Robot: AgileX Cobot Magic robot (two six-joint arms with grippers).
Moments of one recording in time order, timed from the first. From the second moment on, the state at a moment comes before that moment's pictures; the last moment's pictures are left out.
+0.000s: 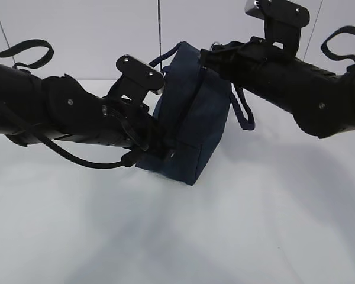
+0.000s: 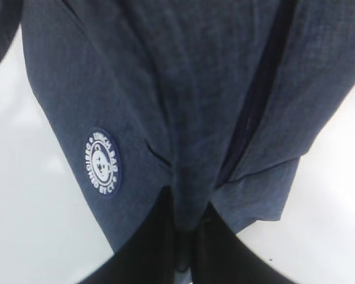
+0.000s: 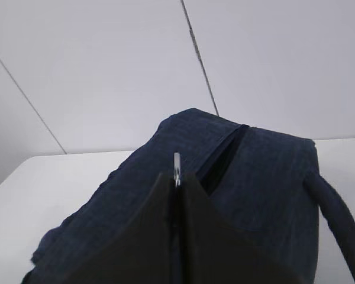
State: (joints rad) left arm -0.68 1.85 -1.04 -0.64 -0.05 0.71; right arm 0.43 1.76 -0.99 0.20 -0.52 0.18
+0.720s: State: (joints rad) left arm -0.68 1.85 -1.04 -0.64 -0.03 0.71; right arm 0.32 2.07 -1.55 0.18 -0.09 0.18
